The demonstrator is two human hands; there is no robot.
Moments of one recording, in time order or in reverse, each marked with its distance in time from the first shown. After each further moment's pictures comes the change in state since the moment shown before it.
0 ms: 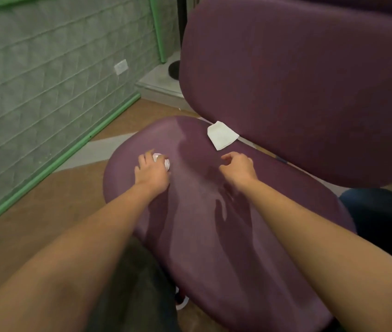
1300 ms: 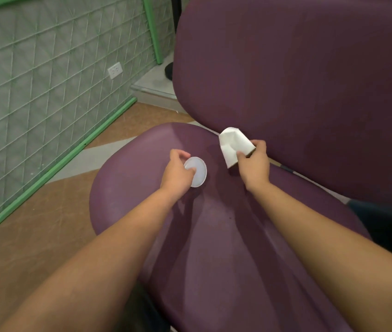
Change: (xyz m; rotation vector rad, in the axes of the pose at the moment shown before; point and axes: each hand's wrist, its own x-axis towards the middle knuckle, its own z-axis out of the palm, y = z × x) left_hand 0.043 0.067 0.018 -0.821 -0.050 -0.070; right_hand 0.067 0.019 -0.004 0.436 0.323 0.039
